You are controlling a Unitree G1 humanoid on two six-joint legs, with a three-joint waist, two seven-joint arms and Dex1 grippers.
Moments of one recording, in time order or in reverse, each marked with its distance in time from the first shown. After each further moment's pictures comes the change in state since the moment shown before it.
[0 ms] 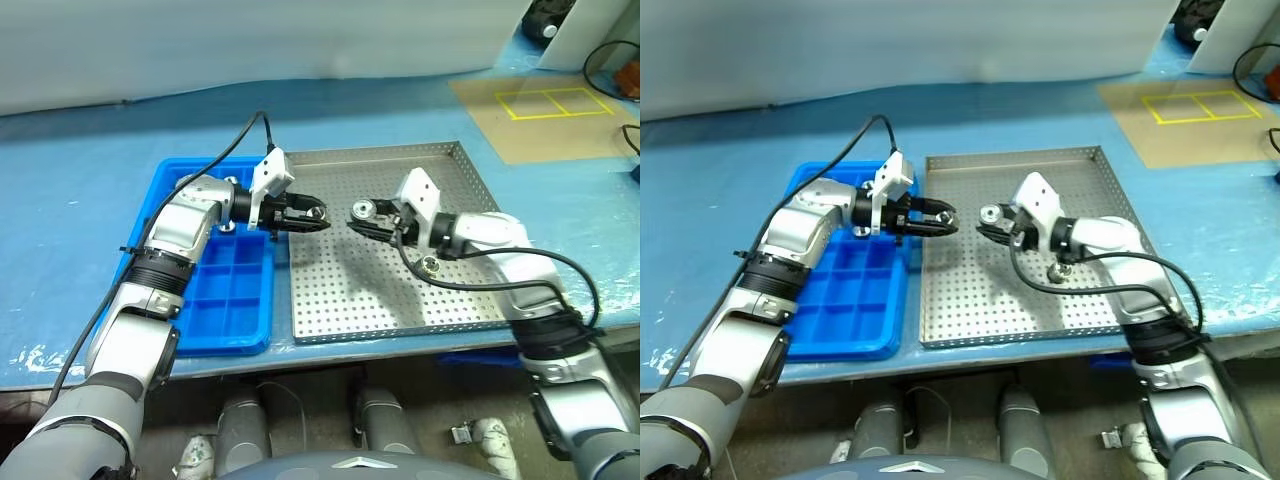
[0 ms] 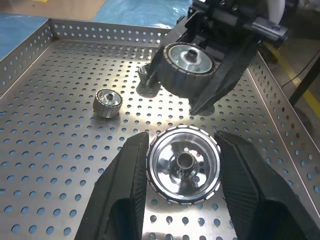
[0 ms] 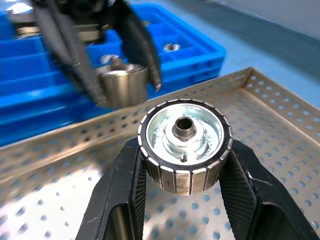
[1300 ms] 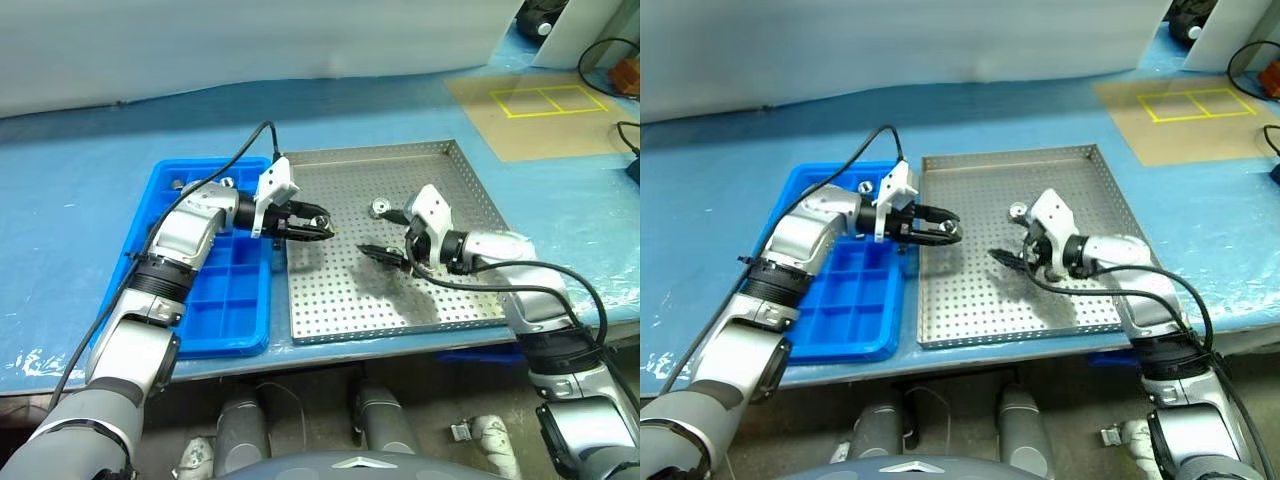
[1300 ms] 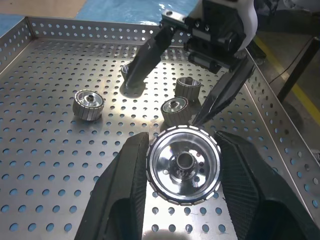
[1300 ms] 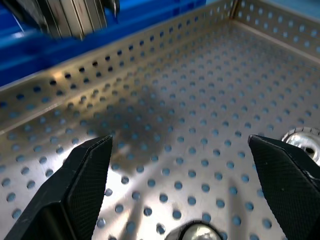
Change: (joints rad) left arm 0.031 0.001 -0.024 -0.051 -0.011 0.009 -0.008; right arm 0.036 0.036 -0.054 -0.005 0.009 0.076 -0.017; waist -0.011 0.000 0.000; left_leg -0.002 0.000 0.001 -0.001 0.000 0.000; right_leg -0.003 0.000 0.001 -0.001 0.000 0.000
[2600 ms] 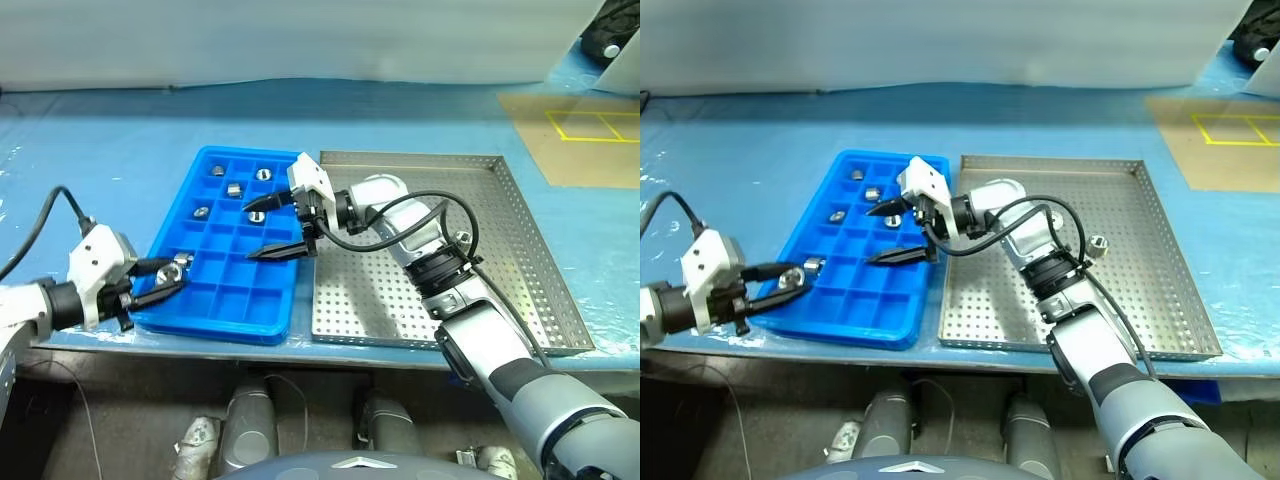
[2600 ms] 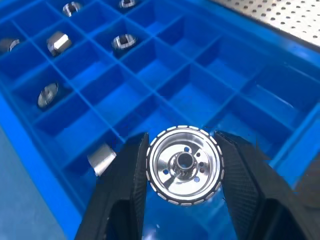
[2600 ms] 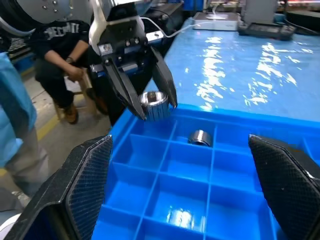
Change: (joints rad) left arm 1.008 0.442 0.668 -0.790 -0.176 0.220 0.274; right arm -0.486 0.419 0.256 0.524 -0.011 -0.292 0.415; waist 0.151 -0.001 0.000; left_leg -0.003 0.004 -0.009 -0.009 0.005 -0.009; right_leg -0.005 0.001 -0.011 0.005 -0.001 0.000
